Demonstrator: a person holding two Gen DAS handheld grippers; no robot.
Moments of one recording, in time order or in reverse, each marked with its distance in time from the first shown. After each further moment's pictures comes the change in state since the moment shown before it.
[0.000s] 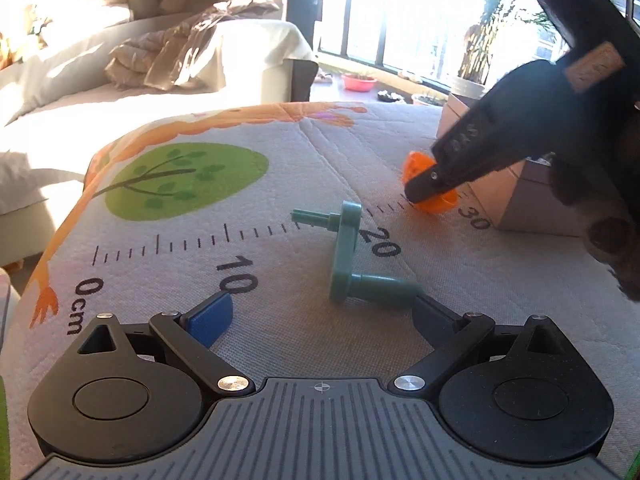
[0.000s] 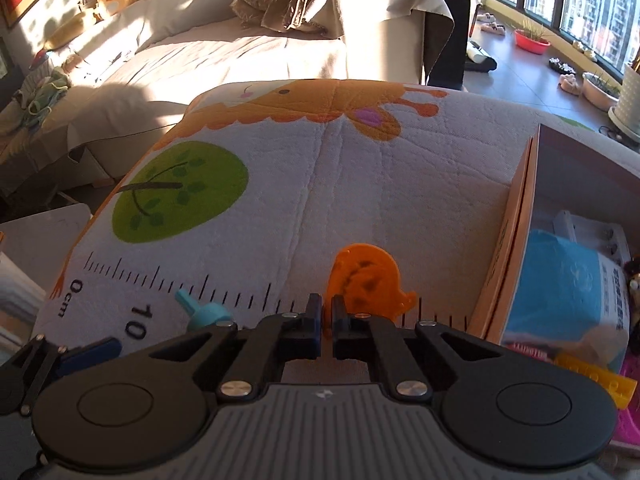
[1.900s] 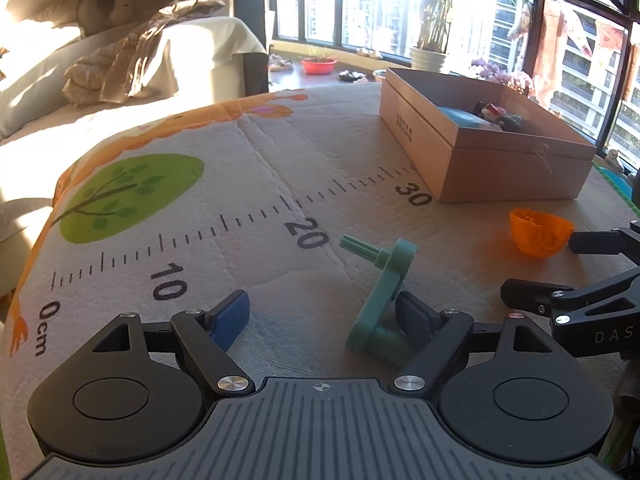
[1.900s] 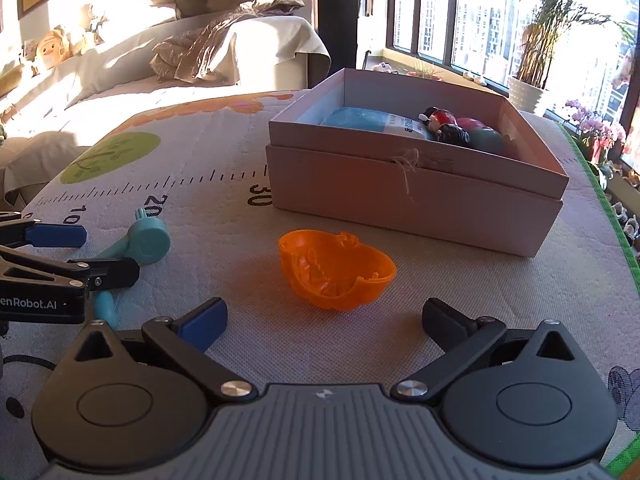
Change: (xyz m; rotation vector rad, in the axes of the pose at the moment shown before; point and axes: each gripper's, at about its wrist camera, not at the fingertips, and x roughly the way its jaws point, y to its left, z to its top) left arm -0.002 -0.038 0.003 0.130 0.050 -0.066; right arm -0.067 -0.033 -0.161 0.127 -0.234 -0.279
